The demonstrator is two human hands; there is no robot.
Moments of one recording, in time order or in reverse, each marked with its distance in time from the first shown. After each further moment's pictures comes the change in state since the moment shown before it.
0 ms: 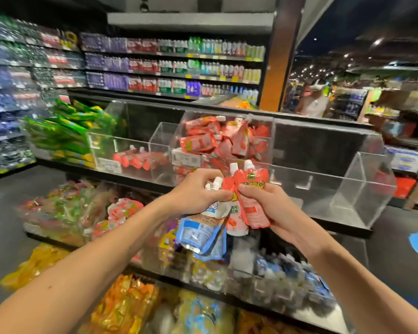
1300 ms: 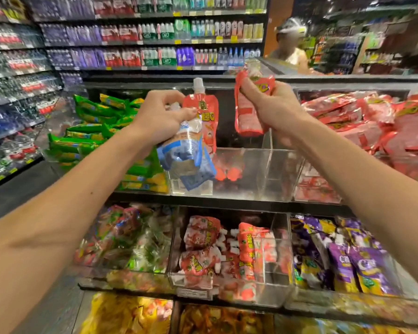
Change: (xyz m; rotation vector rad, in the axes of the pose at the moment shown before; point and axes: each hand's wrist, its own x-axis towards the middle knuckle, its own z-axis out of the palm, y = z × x) left_hand 0.076 -0.187 -0.365 0.034 0.289 -0.081; right_hand 0.293 -0.050 0.294 -0.321 0.371 -0.212
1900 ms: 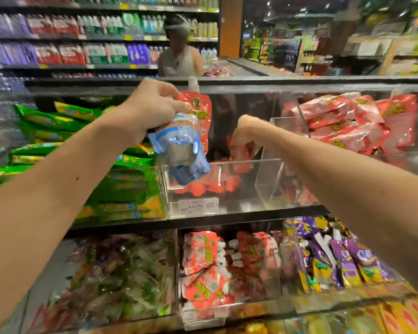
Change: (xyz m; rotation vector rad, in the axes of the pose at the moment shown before) left_hand 0.088 -0.033 -0.017 -0.060 -0.219 -0.028; right_hand 0.078 0.052 0.057 -0.970 -0.147 0.475
